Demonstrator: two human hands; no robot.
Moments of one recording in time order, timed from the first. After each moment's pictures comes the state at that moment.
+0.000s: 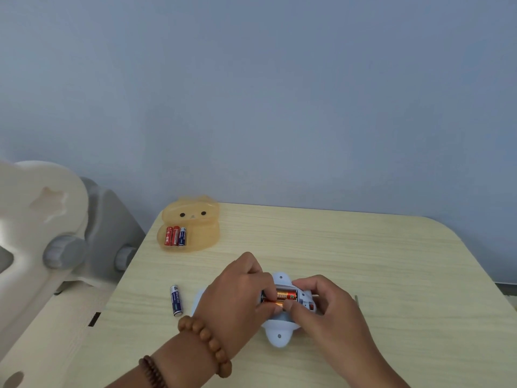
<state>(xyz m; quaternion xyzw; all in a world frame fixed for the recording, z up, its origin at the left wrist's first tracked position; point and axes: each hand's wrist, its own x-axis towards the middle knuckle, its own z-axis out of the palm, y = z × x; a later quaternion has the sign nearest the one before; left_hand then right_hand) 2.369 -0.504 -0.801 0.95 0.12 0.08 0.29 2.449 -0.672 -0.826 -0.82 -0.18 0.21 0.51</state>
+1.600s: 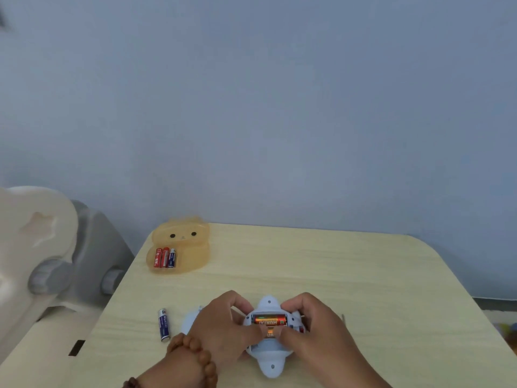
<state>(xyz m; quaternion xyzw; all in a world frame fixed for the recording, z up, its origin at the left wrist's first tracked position) 2.372 -0.504 -0.813 0.77 0.32 -0.02 0.55 2.456 -0.672 -0.810 -0.85 -0.19 0.25 0.42</state>
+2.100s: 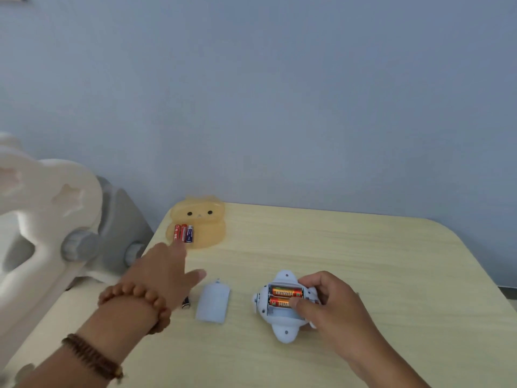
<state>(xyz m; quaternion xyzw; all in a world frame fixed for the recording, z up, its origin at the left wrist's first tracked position) 2.328 -0.428 -0.759 0.92 0.36 -0.03 0.11 2.452 -0.672 -0.818 -0.83 -0.15 0.24 0.48</state>
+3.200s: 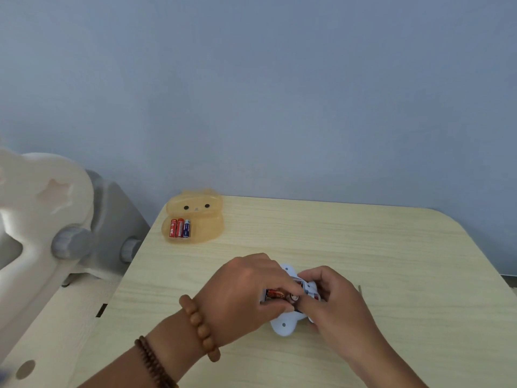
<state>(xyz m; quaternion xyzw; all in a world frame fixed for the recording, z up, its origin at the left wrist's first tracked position) 2.364 -0.498 -0.781 0.94 -0.10 0.13 0.30 2.448 -0.672 -0.816 -0.80 -0.15 0.26 0.52</state>
